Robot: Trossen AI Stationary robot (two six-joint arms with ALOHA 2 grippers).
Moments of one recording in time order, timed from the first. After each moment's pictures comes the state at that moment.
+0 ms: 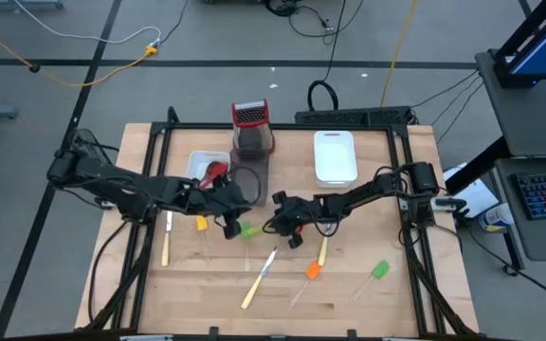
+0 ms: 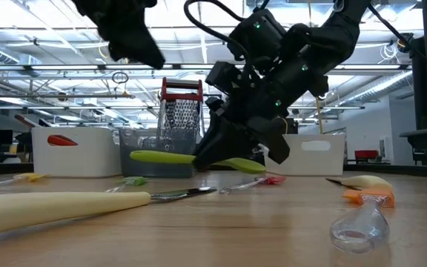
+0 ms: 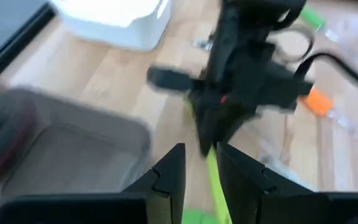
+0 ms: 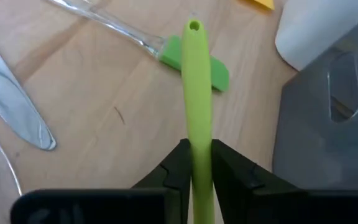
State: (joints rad) left arm -0.19 1.32 0.94 -0.36 -0.32 -0.33; right arm 0.06 1.94 0.97 0.34 0.01 -0.48
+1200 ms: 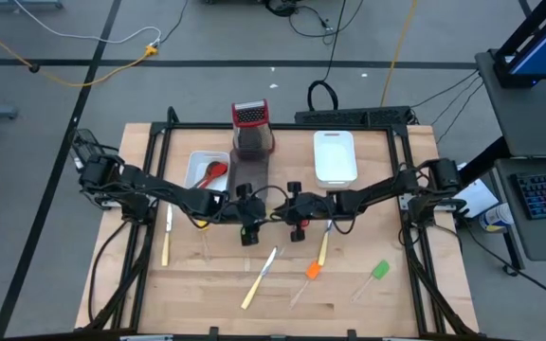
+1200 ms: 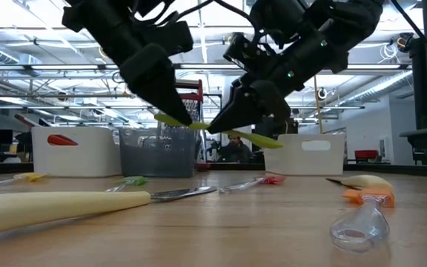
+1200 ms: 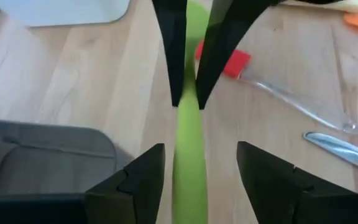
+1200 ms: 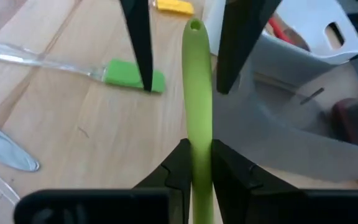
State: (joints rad) left arm -0.15 1.62 0.94 -0.16 -0.29 -0.10; right arm 0.07 1.76 0.88 0.31 0.18 -0.25
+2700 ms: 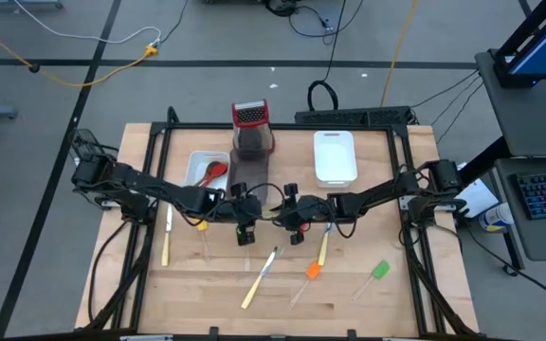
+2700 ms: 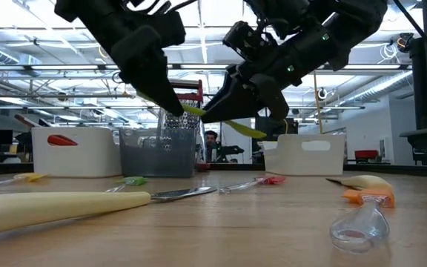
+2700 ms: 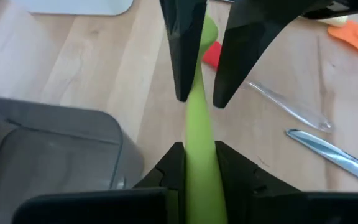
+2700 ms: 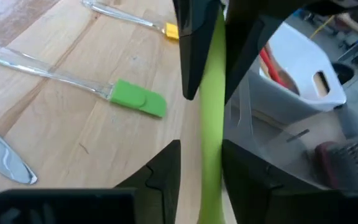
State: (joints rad) left arm -0.15 1.54 0.94 -0.26 -0.27 -0.19; right arm 0.11 1.76 0.88 0.40 0.19 -0.40
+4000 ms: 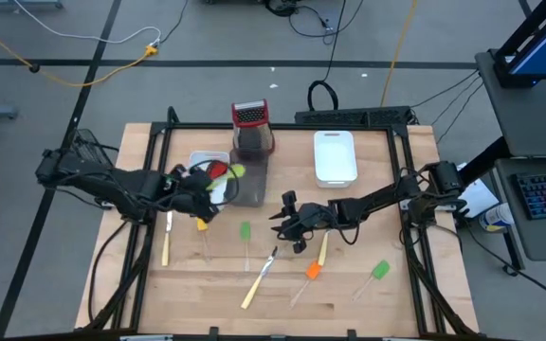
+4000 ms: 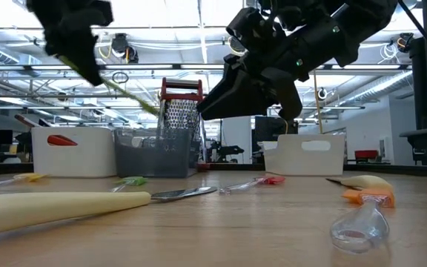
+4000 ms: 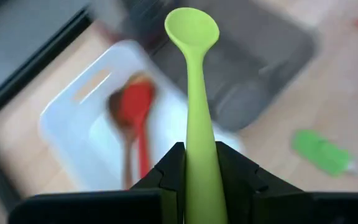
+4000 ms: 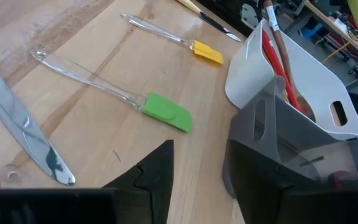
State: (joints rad) left arm -0.19 1.14 0.94 -1.04 -0.55 -0.82; right arm 0.16 1.76 0.88 0.40 0.18 -0.46
